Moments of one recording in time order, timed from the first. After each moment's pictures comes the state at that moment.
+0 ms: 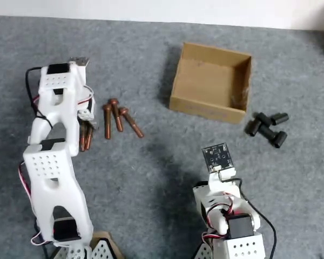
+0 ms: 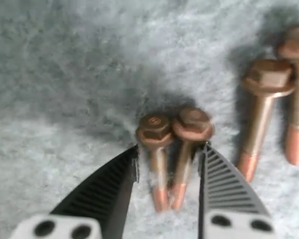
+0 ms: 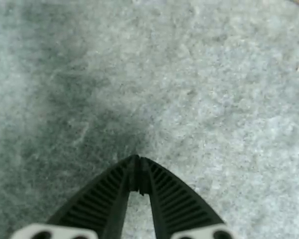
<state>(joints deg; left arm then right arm) -15.3 40.8 -27.2 89.5 -1.5 -12.7 -104.5 96.0 70.2 9.2</state>
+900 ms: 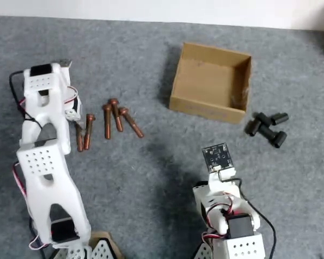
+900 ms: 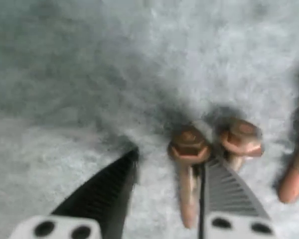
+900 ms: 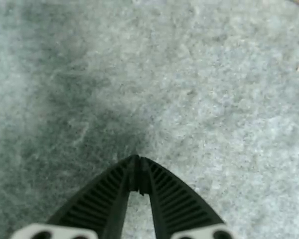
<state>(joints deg) -19.3 48.6 -34.7 90.2 -3.7 -12.7 -104.5 96.0 70.2 9.2</state>
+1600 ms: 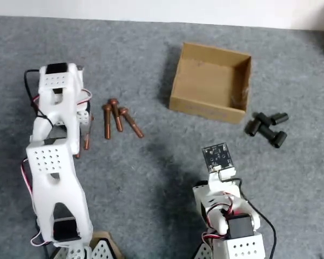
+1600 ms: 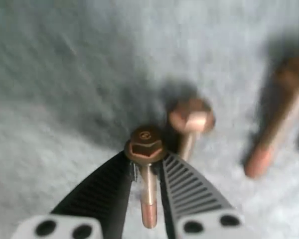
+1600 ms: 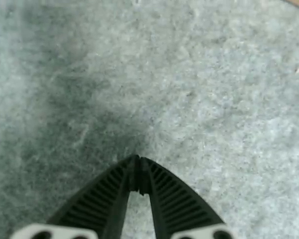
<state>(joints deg) -13.1 47.0 -33.4 98.7 2.3 -12.7 -104.5 96.0 69.7 9.2</state>
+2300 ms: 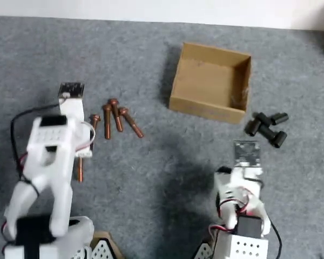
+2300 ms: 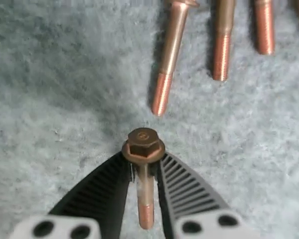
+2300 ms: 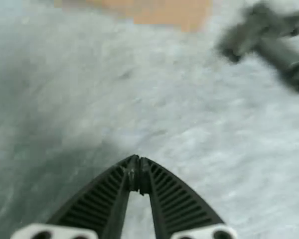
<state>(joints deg) -12.0 -18.4 42.9 63.3 2.5 6.0 -104.5 96.0 59.2 9.2</state>
